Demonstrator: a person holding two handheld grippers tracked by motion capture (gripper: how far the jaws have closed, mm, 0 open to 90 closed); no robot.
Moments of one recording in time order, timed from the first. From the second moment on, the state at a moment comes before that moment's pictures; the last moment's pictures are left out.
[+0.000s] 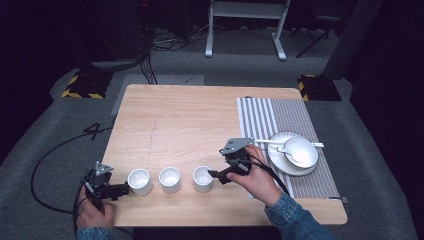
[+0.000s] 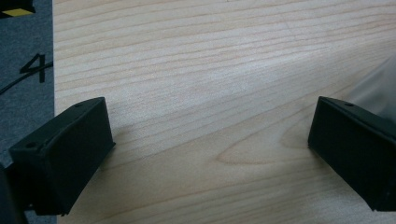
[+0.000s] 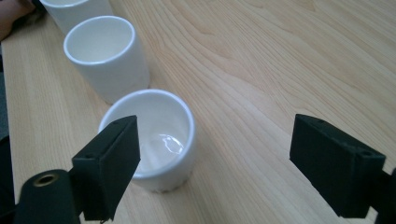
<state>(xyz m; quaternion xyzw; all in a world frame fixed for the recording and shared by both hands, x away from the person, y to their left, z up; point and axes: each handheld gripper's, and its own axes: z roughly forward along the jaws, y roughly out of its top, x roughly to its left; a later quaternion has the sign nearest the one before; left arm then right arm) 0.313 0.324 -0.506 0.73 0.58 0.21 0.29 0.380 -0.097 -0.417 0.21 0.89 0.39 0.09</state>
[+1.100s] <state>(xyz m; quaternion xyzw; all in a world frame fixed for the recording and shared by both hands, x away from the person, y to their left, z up) 0.314 0.324 -0.506 0.73 0.58 0.21 0.29 0.361 -0.061 -0.435 0.21 0.88 0.42 0.07</state>
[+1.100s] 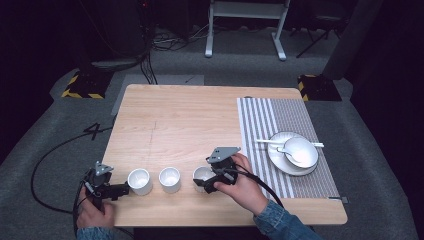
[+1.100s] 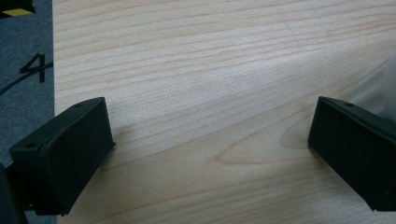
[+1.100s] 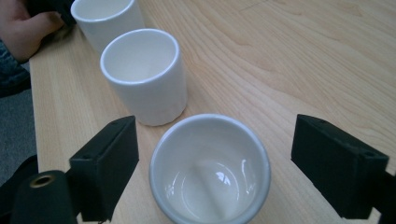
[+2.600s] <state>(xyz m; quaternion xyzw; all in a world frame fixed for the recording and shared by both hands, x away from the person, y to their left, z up) 0.314 0.324 -0.506 0.73 0.58 0.21 0.29 0.364 -0.041 -0.464 0.20 0.93 0.31 0.07</state>
